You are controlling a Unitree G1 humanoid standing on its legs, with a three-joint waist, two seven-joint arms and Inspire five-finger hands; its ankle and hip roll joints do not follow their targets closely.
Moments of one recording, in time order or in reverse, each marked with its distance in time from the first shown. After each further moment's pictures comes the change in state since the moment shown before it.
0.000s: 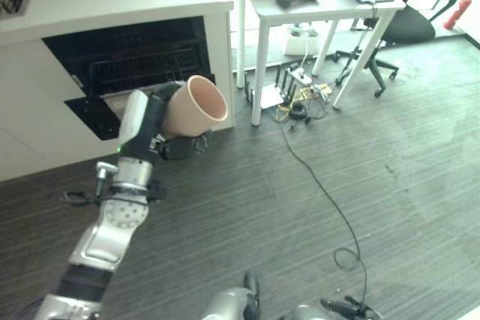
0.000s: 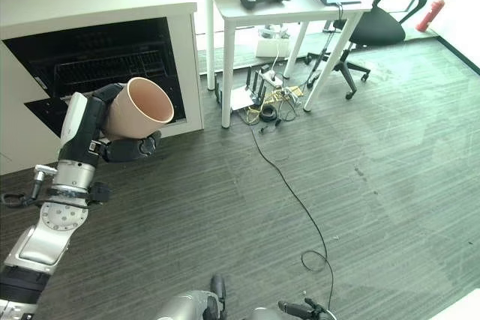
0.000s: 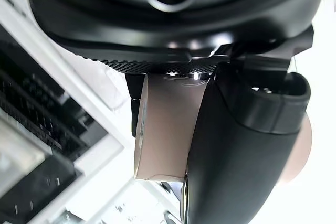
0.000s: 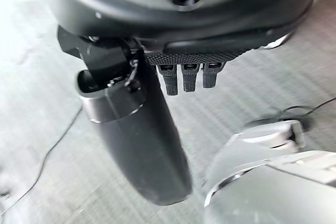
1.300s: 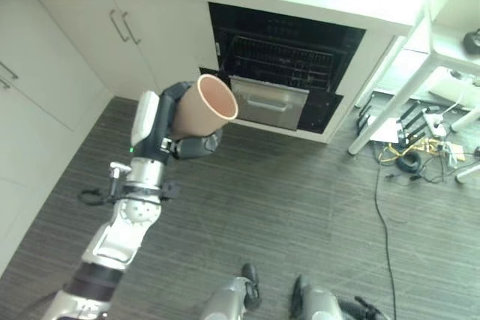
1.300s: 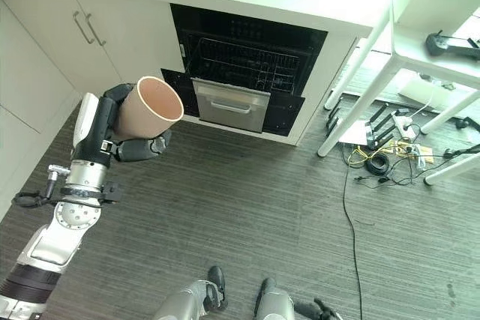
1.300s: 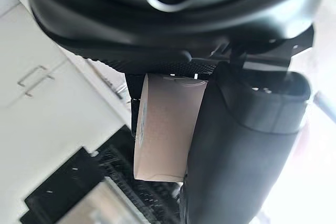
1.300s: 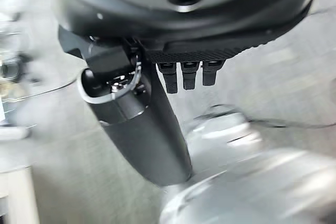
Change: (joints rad) left arm -0.027 -0.018 -0.083 0.010 0.000 0.063 0.012; right arm 0.040 -0.017 -0.075 -0.034 0.057 -0.046 0.074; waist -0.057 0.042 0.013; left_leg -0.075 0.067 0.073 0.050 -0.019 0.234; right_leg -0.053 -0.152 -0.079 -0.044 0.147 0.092
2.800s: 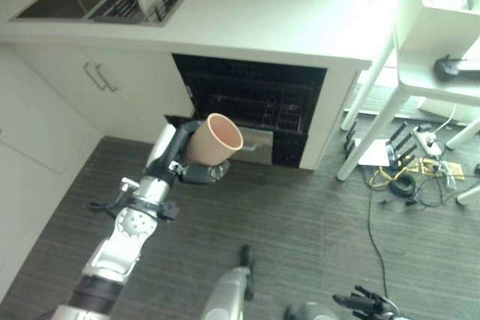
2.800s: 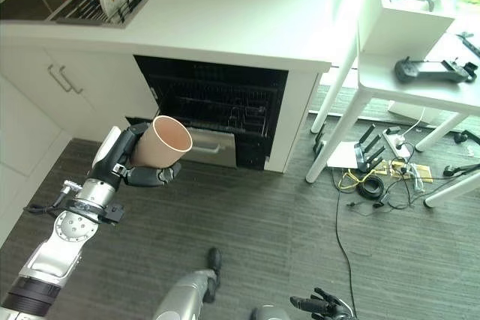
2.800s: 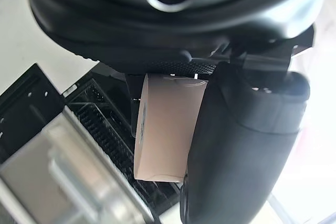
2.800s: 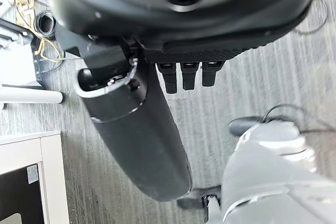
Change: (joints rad) left arm 0.150 -0.057 0.047 0.001 -0.106 -0.024 -0.253; right arm -0.020 -0.063 0.042 0.057 -0.118 -0.017 0.096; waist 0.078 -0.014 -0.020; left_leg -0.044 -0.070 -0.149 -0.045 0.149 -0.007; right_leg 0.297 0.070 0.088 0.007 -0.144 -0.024
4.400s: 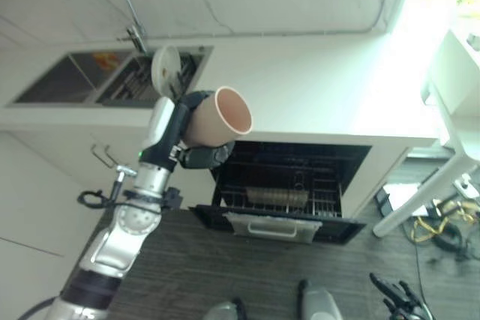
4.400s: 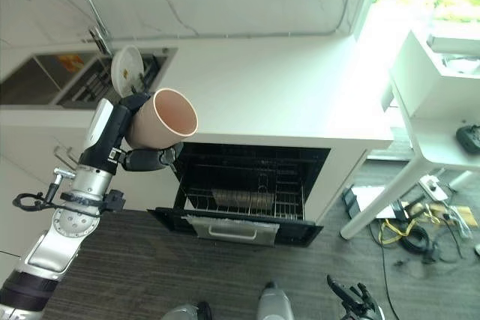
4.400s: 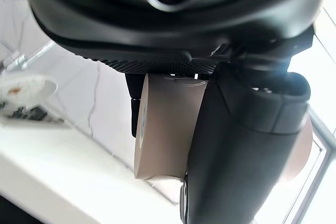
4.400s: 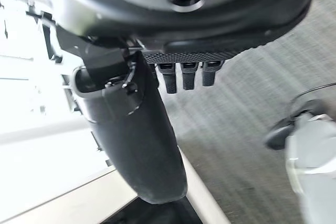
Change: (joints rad) left arm -0.024 0.023 -0.038 -0.111 0.103 -0.039 0.167; right arm 0.096 0.036 -0.173 -0.116 0.313 -0.135 -0.176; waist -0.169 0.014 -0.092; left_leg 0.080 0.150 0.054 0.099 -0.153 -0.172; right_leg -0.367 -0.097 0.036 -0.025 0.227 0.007
